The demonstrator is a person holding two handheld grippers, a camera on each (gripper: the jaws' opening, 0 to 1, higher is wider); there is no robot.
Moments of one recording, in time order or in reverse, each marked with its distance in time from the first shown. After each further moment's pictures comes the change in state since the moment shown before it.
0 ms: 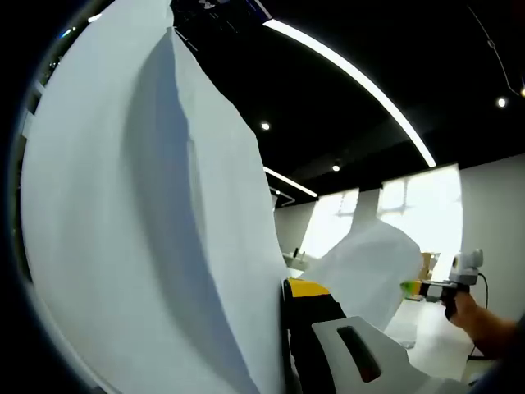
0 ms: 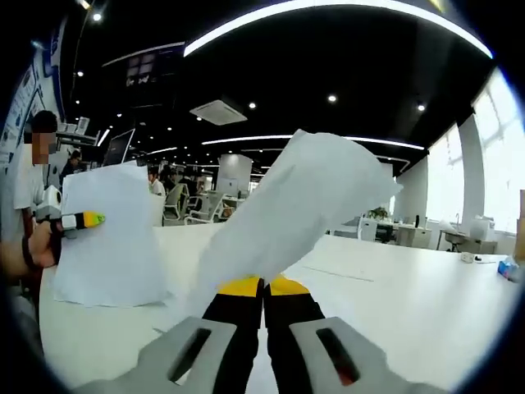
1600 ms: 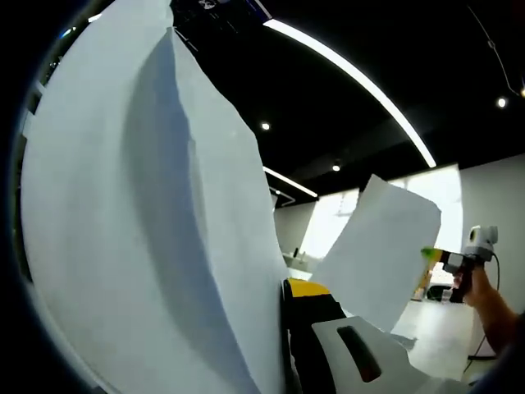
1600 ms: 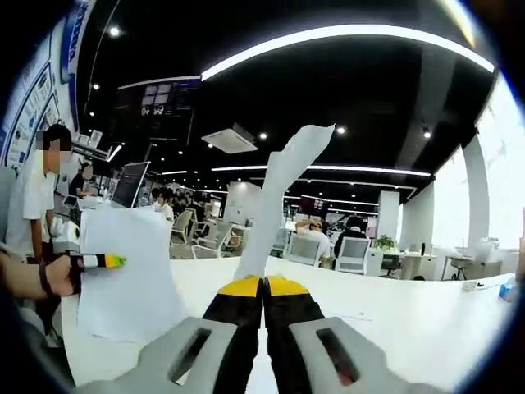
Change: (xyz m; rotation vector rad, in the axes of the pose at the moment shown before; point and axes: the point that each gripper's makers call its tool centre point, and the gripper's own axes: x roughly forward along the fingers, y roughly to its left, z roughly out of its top) left arm 0.000 -0.001 0.000 0.000 0.000 0.000; right arm -0.025 0.016 0.070 -0.014 -0.149 0.038
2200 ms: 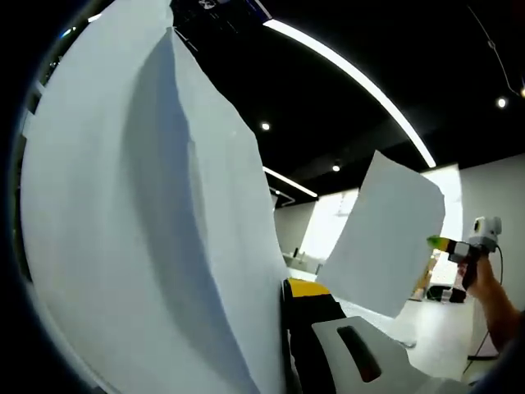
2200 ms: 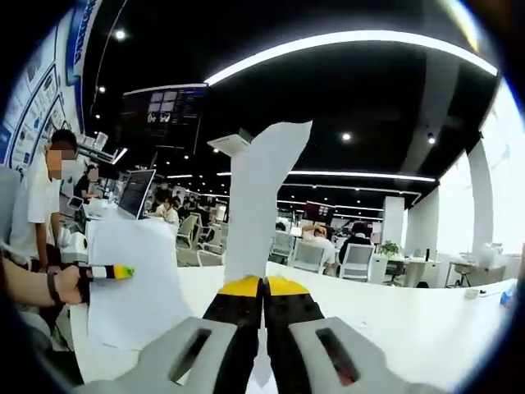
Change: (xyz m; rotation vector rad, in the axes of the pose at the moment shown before) left arm 0.000 0.000 0.000 -0.001 -0.001 -0.001; right arm -0.004 0.010 0.027 0.002 -0.023 0.040
